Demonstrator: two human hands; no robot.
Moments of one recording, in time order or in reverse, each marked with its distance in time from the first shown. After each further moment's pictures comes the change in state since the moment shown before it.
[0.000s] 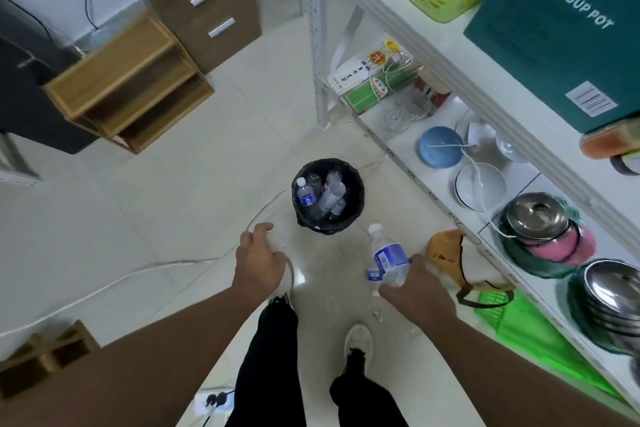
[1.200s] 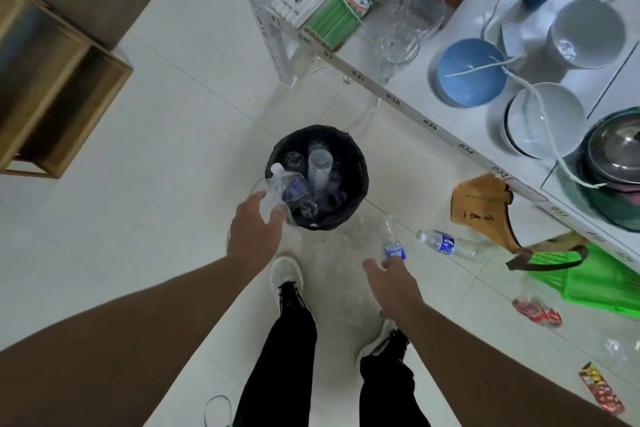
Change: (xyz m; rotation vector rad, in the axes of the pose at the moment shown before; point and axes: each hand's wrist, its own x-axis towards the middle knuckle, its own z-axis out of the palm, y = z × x) left_hand 0.224 -0.037 0.113 0.059 -0.148 0.041; right_hand 0.165 -0.029 0.161 0.542 -0.156 0.463
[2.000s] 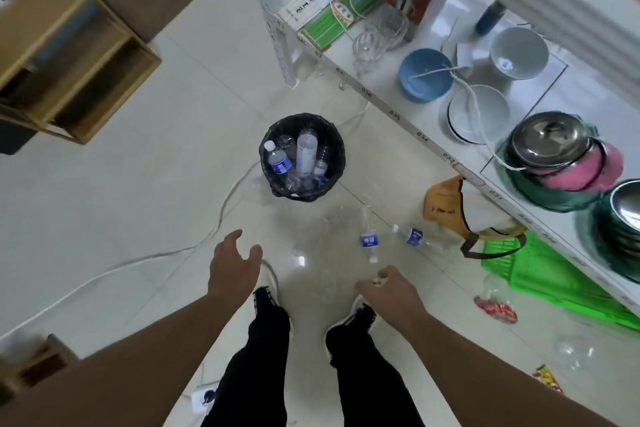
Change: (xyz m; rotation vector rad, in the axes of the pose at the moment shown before) left_hand -0.196 -0.051 0.030 -0.106 0.104 -0.201; right_hand -0.074 0.127 -0.084 -0.263 -0.063 -0.192
